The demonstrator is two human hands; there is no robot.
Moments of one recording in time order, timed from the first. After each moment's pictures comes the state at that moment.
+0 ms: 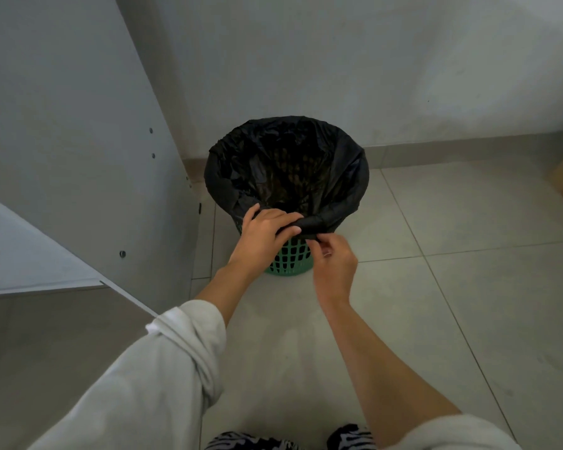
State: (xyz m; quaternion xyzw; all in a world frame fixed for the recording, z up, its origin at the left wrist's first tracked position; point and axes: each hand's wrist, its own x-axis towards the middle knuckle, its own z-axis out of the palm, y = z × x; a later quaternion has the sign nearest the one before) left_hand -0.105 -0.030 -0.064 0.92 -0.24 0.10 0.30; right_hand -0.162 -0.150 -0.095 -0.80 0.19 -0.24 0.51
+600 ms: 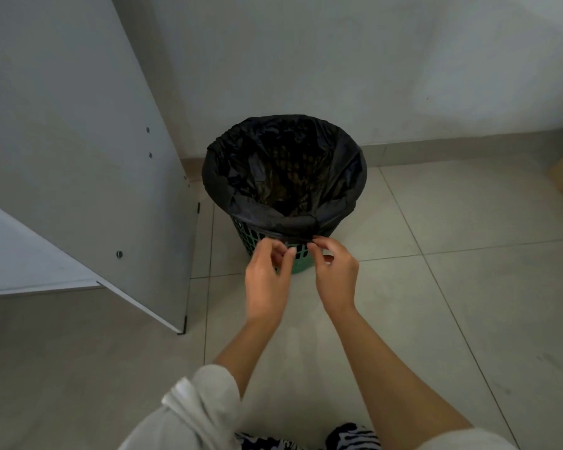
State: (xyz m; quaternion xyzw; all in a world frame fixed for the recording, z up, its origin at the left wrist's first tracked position) left_hand -0.176 -0.054 -0.084 0.86 -0.01 0.14 0.49; right_hand -0.168 -0.161 -0.105 -0.82 0.15 -0.22 0.51
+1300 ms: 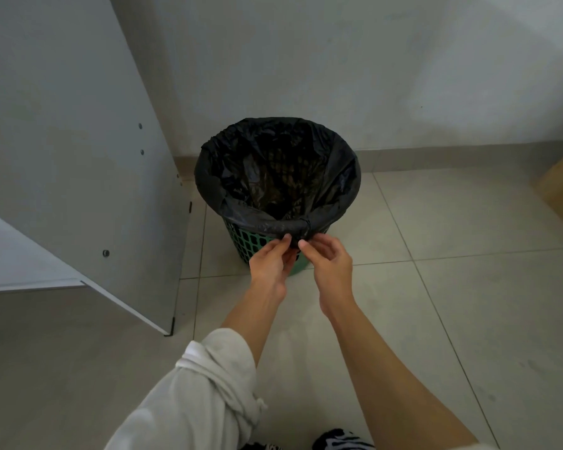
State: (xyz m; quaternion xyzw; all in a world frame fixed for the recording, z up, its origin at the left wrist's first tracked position) left_hand -0.137 -0.082 -0.078 0.44 0.27 -0.14 0.84; right_hand -0.167 -0.167 -0.080 -0.60 0.23 -0.10 0.76
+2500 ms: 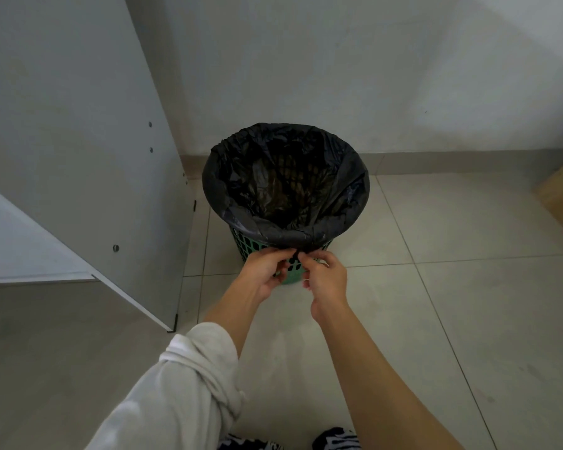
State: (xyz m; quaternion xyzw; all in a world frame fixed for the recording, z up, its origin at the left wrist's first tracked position) left_hand -0.134 -0.051 -0.079 0.55 0.23 -0.25 0.76; right_hand -0.174 -0.145 -0.076 -0.59 0.35 -0.02 0.73
